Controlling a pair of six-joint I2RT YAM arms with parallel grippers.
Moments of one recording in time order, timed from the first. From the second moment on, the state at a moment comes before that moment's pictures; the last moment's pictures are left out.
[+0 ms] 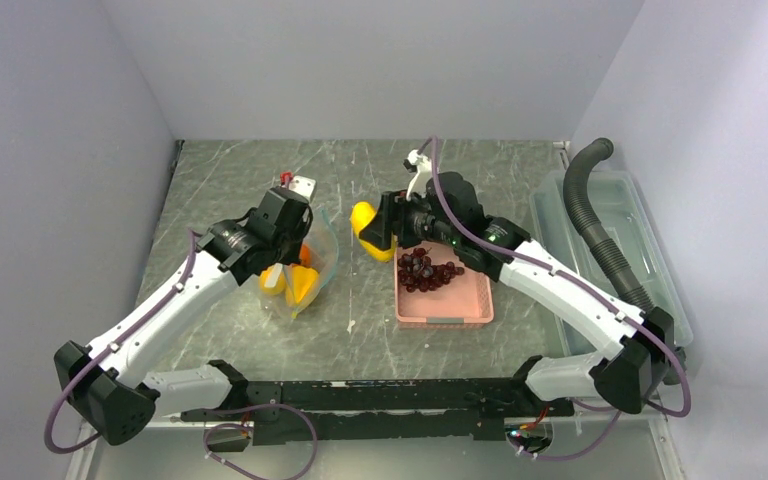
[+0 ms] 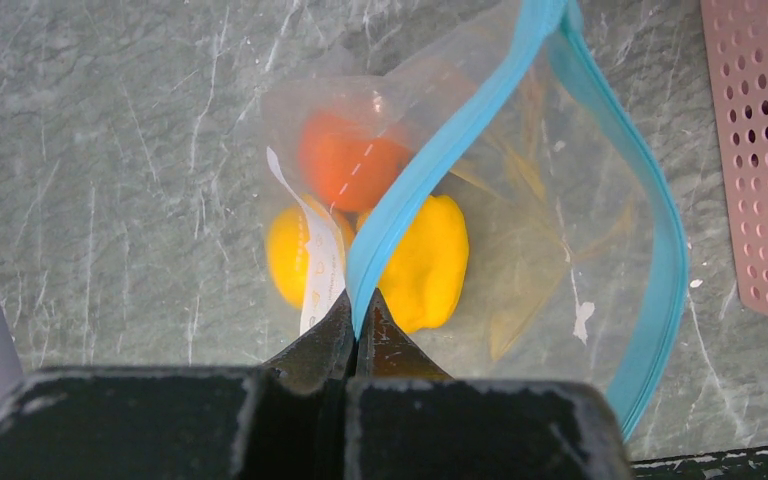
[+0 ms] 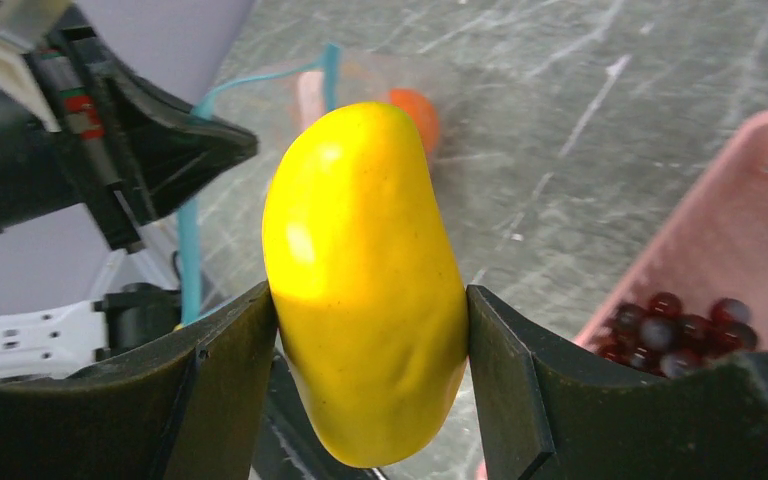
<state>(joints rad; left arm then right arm) -0.64 1.18 1.18 -0.87 -0.36 -0.24 0.75 1.29 1.19 -0.35 -0.14 0.49</state>
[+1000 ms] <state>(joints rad) -0.64 1.15 1.18 -0.87 -0.36 -0.24 0.97 1.49 1.22 -0.15 -0.09 0.91</state>
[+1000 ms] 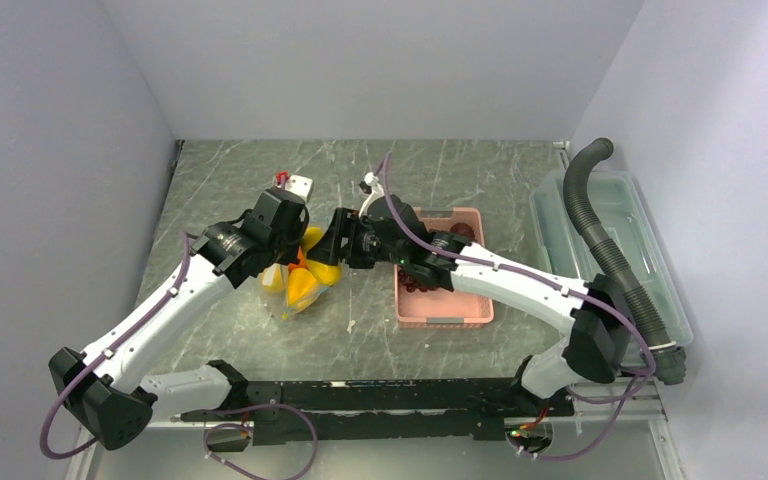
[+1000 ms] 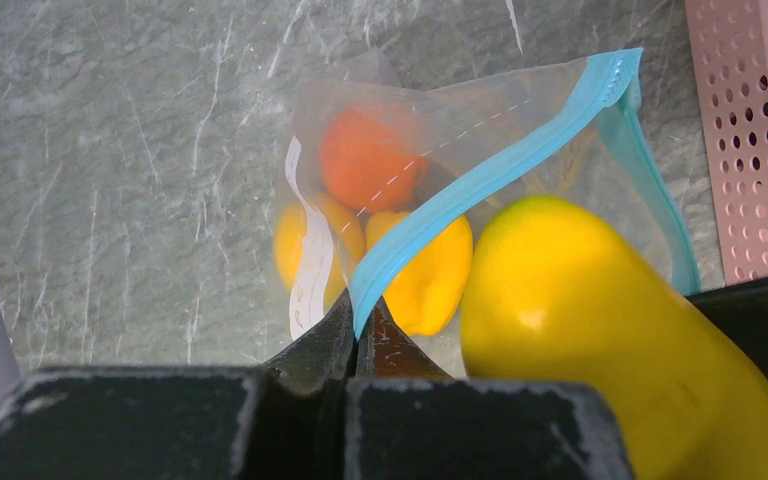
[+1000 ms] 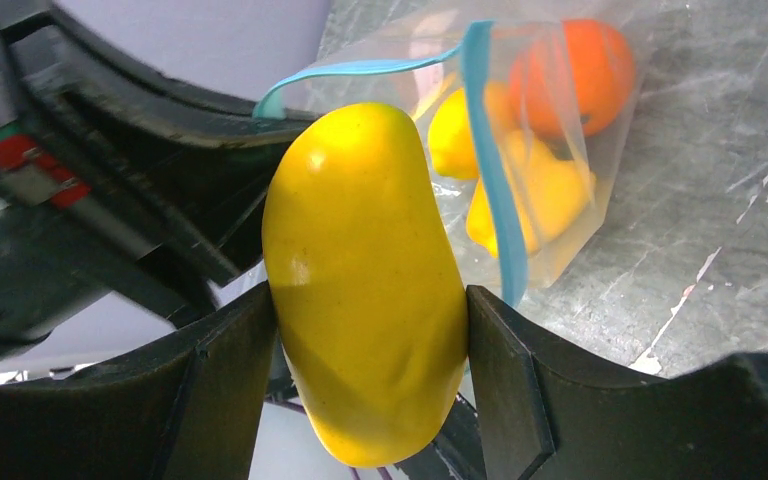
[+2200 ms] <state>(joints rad) -0.64 1.12 1.18 -0.87 -0.35 -0.24 0.99 1.65 1.30 -0.19 0.15 1.05</state>
